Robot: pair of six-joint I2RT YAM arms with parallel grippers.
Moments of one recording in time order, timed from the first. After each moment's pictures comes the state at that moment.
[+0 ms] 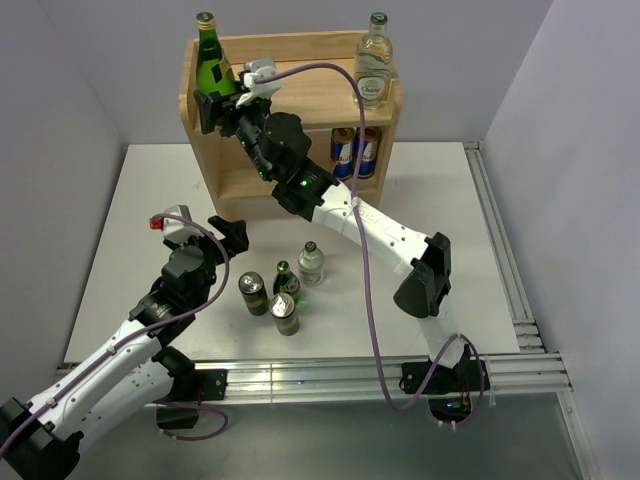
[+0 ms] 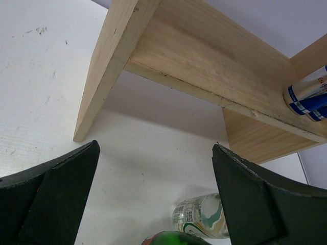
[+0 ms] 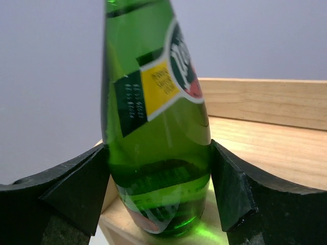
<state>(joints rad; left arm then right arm) -0.63 0.71 0.53 0.04 -0.57 -0.65 0.95 2.06 2.20 0.25 0.37 0.03</state>
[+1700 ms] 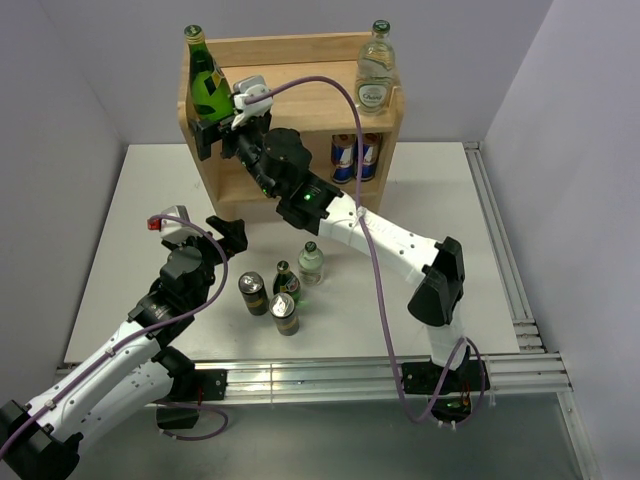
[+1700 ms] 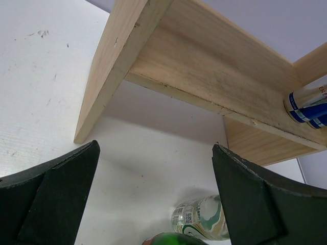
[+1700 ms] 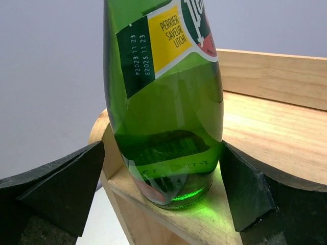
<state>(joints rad) -0.63 0.70 0.53 0.04 -0.58 -0.65 0.99 1.95 2.01 0.25 0.33 -0.02</state>
